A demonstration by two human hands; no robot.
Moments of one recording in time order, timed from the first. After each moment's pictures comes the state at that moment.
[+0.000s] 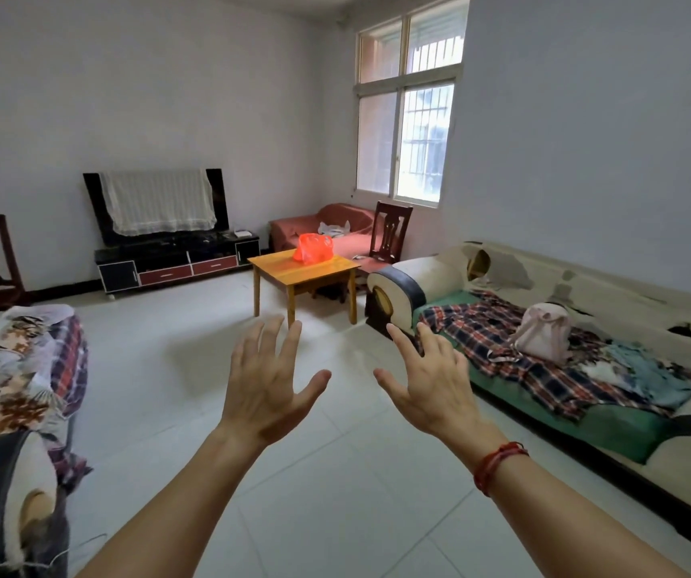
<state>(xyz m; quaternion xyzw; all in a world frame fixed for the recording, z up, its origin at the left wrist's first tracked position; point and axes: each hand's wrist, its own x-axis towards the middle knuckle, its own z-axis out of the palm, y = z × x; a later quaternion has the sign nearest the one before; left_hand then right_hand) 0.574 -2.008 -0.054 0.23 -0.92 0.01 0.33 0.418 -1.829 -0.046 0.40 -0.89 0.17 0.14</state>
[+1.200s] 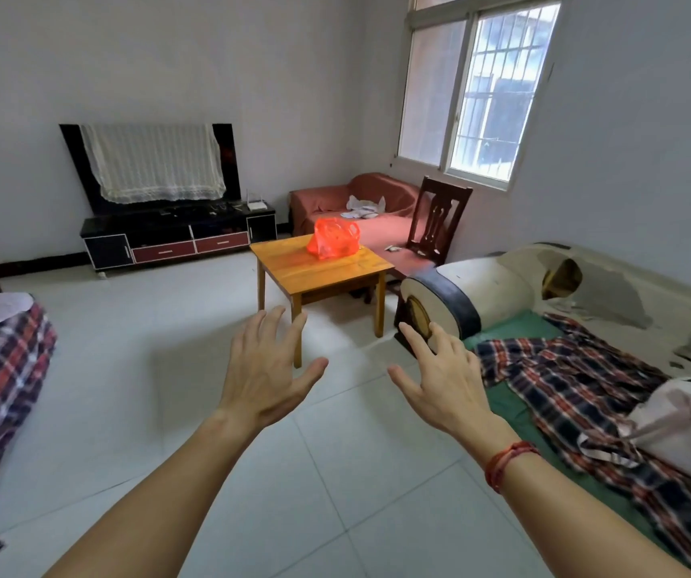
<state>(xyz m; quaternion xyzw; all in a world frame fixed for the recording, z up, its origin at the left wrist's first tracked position) 0.075 -2.437 -0.103 0.29 -0.92 0.01 0.27 -0.113 -2.260 -0.103 0.44 -0.88 0.14 0.08</state>
